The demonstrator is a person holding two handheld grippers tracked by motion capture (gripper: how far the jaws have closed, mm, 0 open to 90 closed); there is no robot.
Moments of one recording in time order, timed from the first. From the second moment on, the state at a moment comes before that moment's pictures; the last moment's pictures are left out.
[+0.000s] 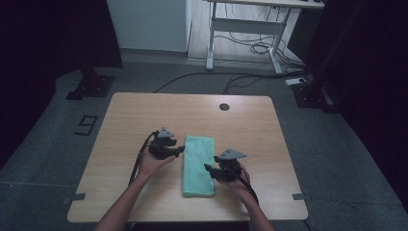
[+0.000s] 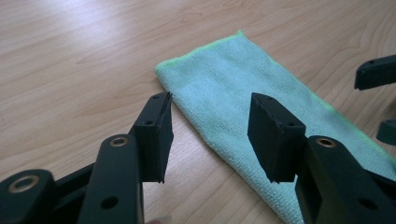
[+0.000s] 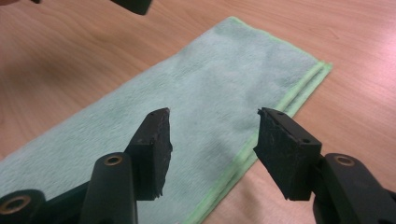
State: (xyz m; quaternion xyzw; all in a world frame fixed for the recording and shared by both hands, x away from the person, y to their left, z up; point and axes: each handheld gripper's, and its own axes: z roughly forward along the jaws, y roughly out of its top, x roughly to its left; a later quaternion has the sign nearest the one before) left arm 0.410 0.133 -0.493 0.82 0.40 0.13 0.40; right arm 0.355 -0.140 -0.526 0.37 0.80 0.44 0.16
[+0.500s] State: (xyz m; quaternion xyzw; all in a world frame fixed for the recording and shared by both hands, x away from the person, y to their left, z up) left arm 0.412 0.135 -0.485 0.81 0.40 0.13 0.40; right arm 0.376 -0.139 -0.517 0.38 0.80 0.44 0.16
